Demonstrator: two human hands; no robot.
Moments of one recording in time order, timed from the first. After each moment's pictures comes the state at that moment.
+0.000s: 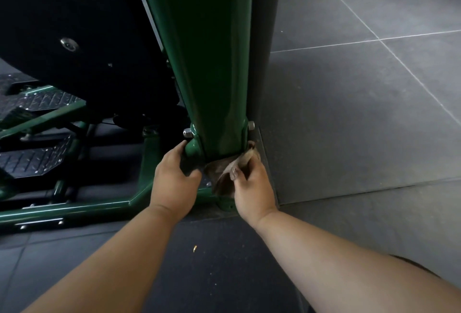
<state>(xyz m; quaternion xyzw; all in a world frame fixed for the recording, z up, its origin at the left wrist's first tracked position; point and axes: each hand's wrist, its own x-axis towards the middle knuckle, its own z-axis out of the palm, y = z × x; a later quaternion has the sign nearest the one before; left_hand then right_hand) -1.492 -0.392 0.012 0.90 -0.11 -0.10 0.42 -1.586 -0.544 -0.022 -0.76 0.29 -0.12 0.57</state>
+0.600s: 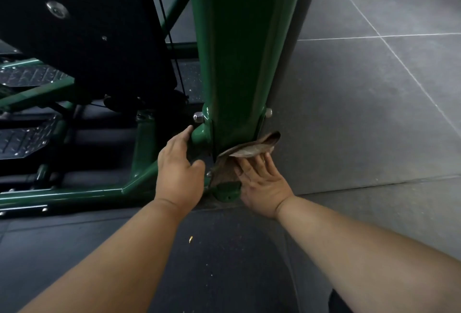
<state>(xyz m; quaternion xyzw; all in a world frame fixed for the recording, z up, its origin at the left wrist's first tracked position) -1.491 -0.386 -0.004 0.88 -0.11 -0.10 0.45 -1.587 -0.580 -0.098 -0.99 -0.04 -0.09 -0.13</state>
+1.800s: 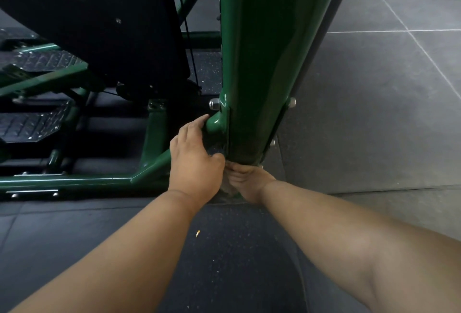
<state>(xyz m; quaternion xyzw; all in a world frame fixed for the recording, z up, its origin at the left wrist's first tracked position) -1.495 -0.393 -0.001 0.90 -0.11 -0.07 0.42 -1.528 -0.558 -0.141 -0.82 -0.34 0.16 -0.43</state>
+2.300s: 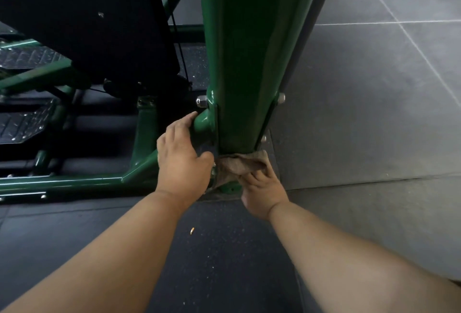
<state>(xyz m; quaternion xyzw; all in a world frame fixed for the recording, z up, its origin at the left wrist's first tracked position) -1.491 -0.390 -0.008 0.90 -0.12 -0.08 0.40 -1.590 -0.574 -0.166 -0.99 -0.03 0.06 -0.08</state>
